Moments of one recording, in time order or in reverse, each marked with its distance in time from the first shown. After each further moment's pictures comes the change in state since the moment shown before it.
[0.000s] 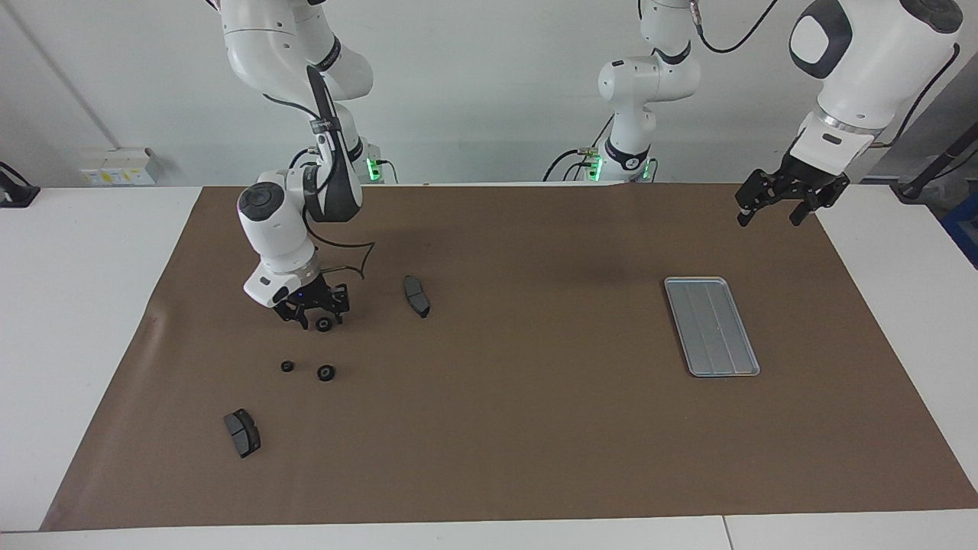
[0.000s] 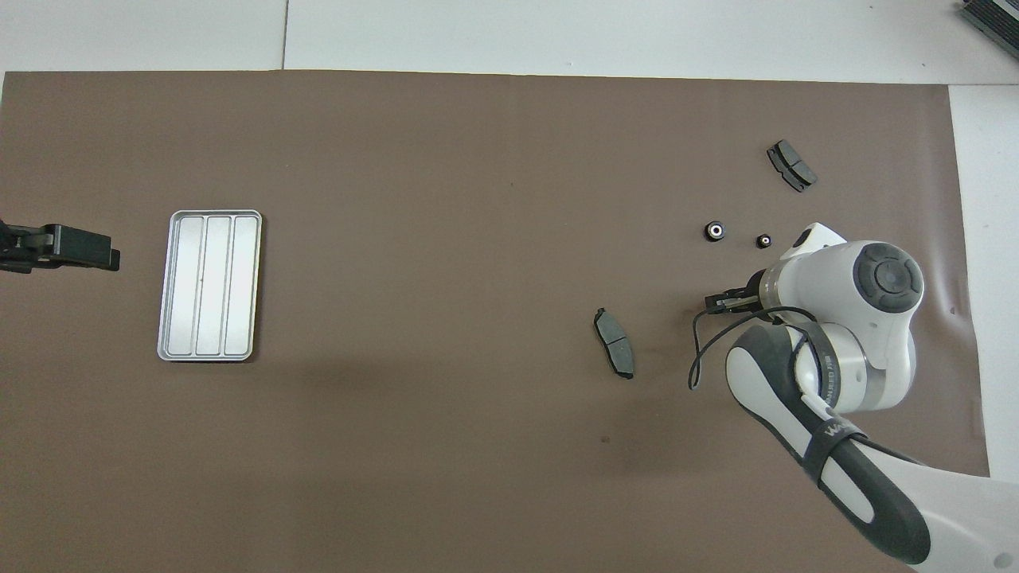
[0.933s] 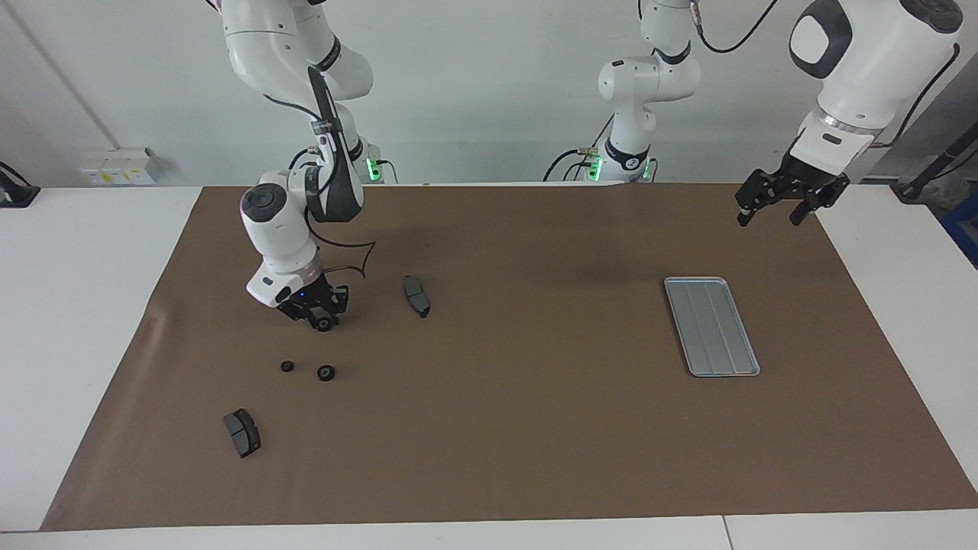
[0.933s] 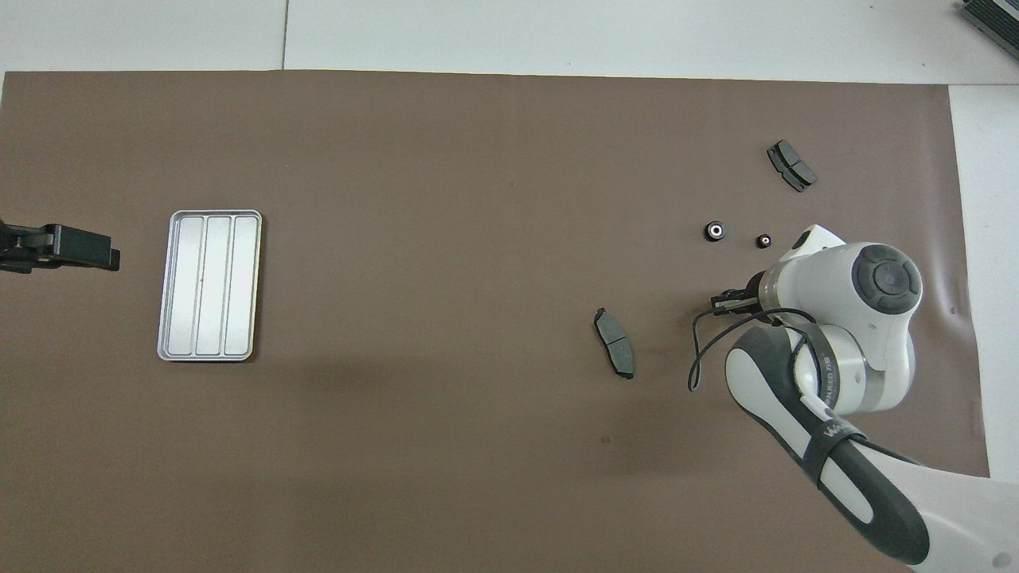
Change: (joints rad) left arm 0.000 0.000 0.000 0.000 0.000 0.000 0.000; right arm 0.000 0.000 0.000 -0.004 0.000 0.001 0.000
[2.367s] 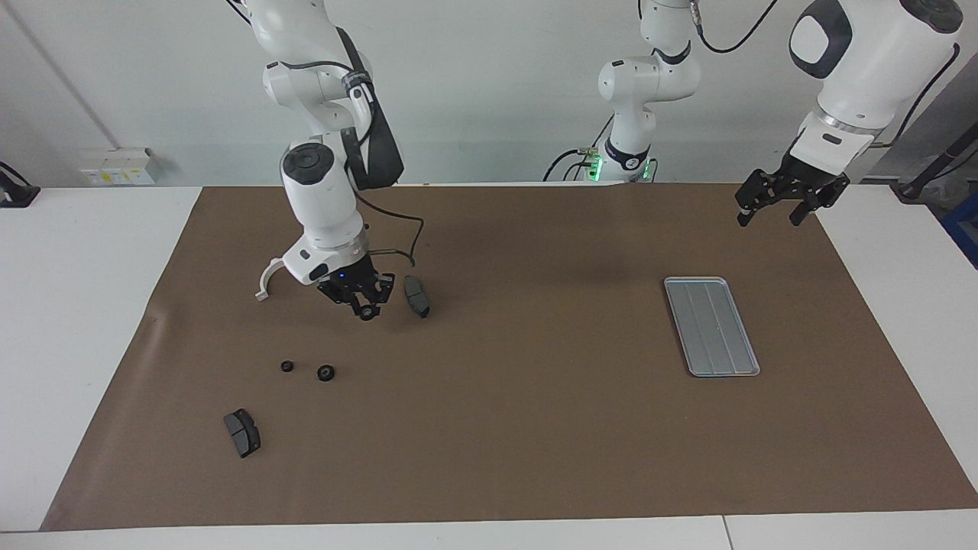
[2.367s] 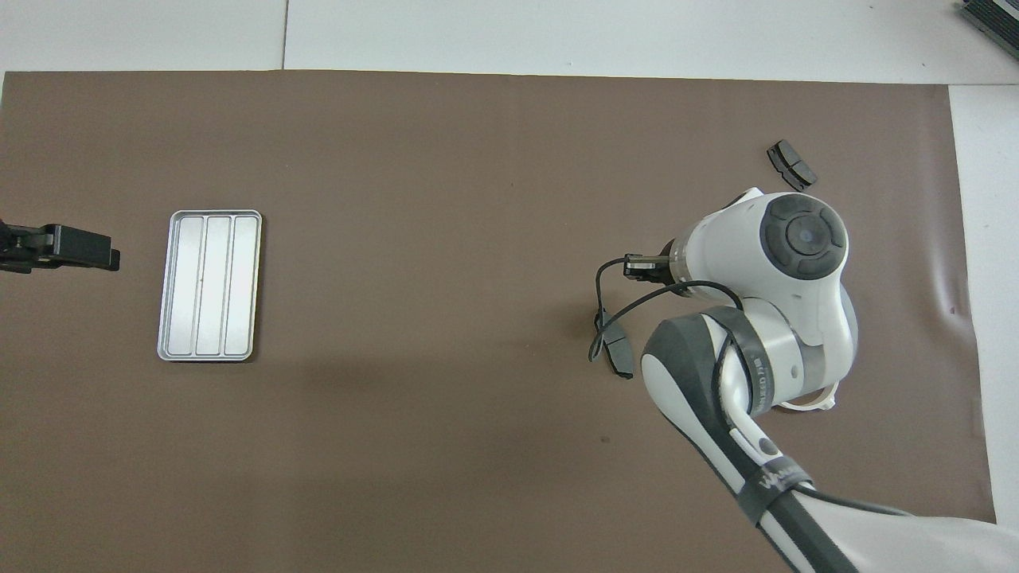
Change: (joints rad) left arm 0.000 0.000 0.000 0.000 0.000 0.000 0.000; right arm 0.264 -0.018 0.005 0.262 0.026 -0.230 0.514
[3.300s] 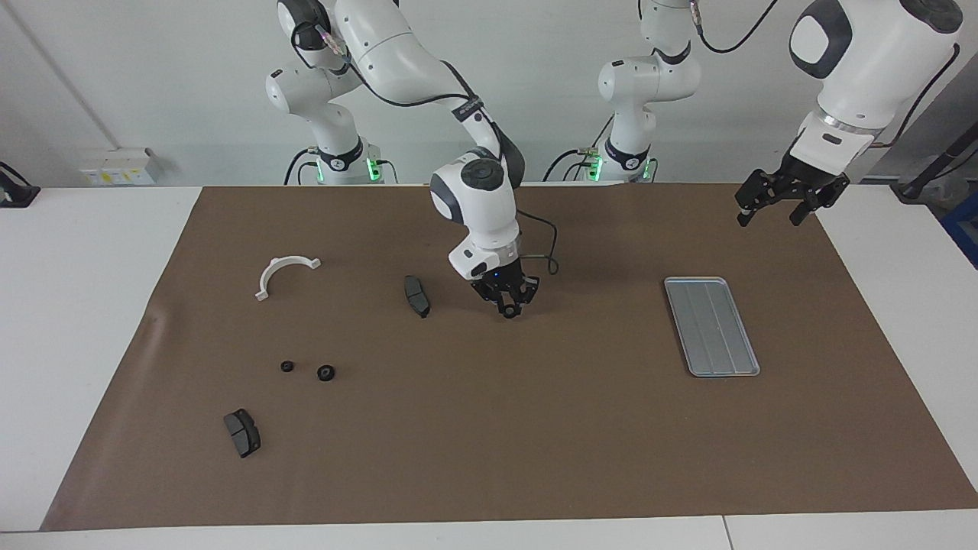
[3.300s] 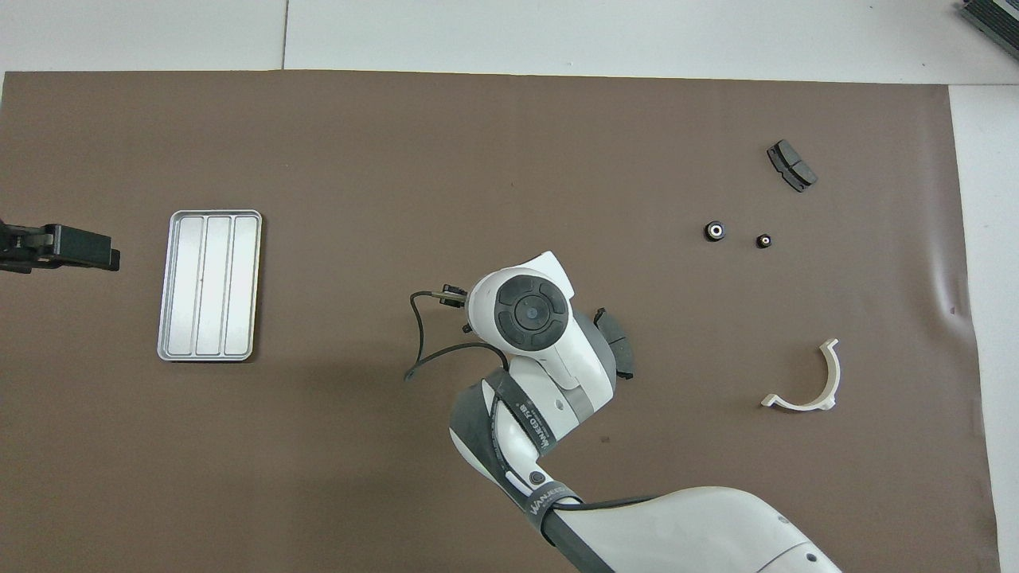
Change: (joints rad) left arm 0.000 0.000 0.000 0.000 0.000 0.000 0.000; right arm 0.313 0.306 -0.002 0.189 0.030 0.219 0.441
